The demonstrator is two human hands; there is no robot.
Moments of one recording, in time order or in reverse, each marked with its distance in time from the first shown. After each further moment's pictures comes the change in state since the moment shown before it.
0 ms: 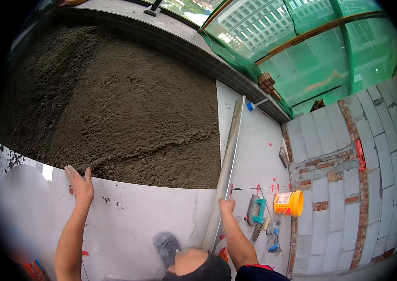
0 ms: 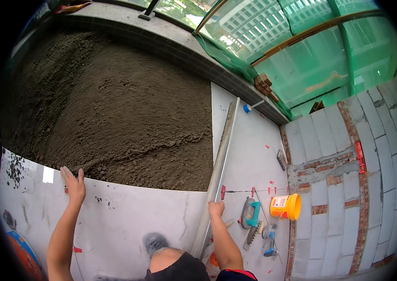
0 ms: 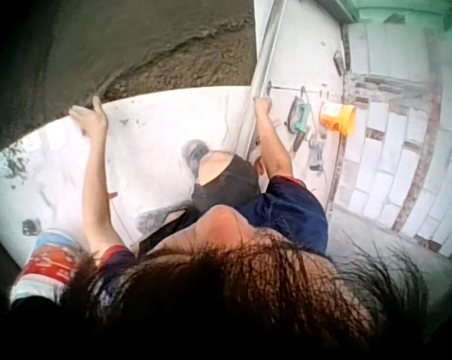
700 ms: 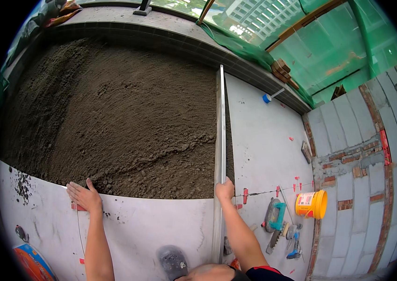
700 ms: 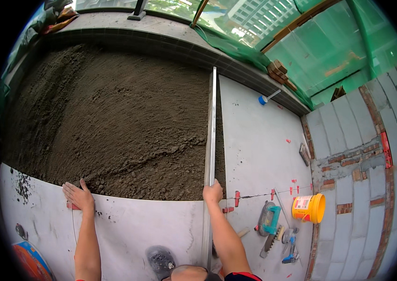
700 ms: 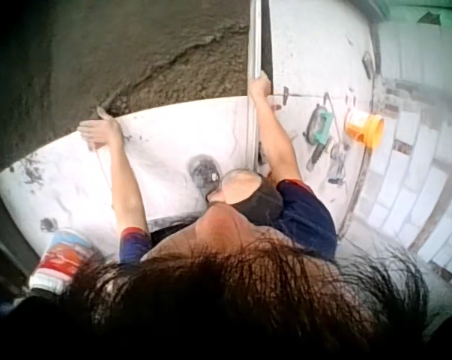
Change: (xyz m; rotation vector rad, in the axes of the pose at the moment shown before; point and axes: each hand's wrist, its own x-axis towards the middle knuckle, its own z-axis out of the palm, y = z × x) left_hand 0.010 0.014 0.054 0.649 0.354 -0.208; right_hand 0.031 -0.122 0.074 -0.301 -0.167 -0.148
